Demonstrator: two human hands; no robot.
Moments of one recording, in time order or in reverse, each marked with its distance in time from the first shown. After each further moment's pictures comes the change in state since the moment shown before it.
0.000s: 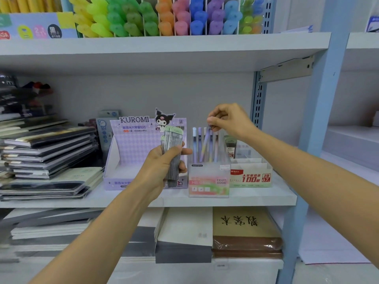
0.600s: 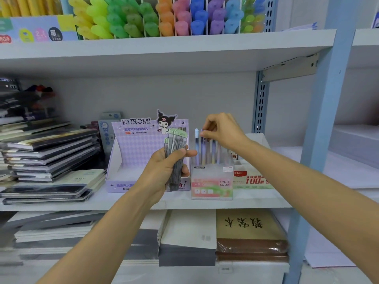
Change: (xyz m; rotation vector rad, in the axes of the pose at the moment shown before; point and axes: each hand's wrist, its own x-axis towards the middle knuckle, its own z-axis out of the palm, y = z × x) left_hand 0.001 -0.003 -0.003 0.069 -0.054 0.025; right_hand 0.002 0.010 0.030 -0.289 0.017 -0.066
